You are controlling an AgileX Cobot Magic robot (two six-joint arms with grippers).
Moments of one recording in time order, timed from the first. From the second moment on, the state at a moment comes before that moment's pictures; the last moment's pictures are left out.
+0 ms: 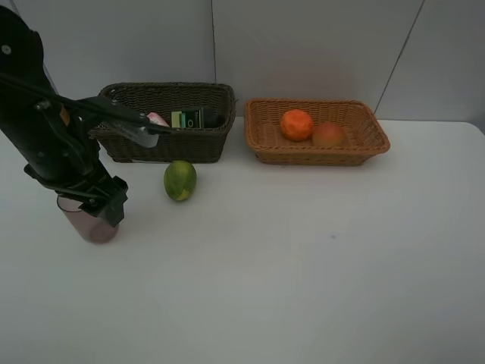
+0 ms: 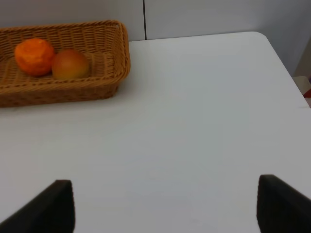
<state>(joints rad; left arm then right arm) -0.44 1.57 -0.90 0.12 0.78 0.01 -0.03 0.00 -0.52 -0.14 1.06 0.12</state>
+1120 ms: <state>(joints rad) -0.44 1.77 -0.89 0.15 0.67 -0.01 -0.03 0.00 -0.52 -0.14 1.06 0.12</state>
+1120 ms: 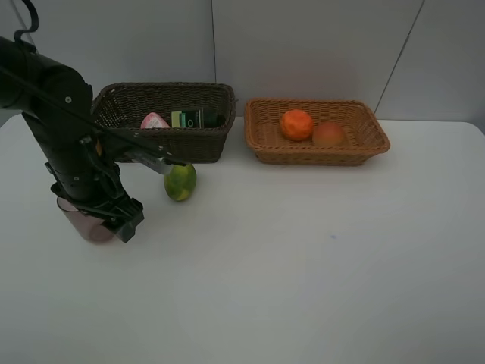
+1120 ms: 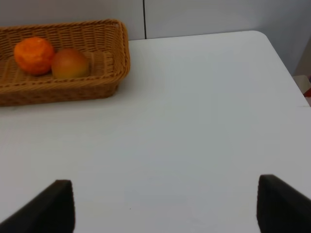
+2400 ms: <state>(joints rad) -0.44 1.78 -0.86 0.15 0.61 -0.02 -0.03 0.00 -0.52 -0.14 1.06 0.12</state>
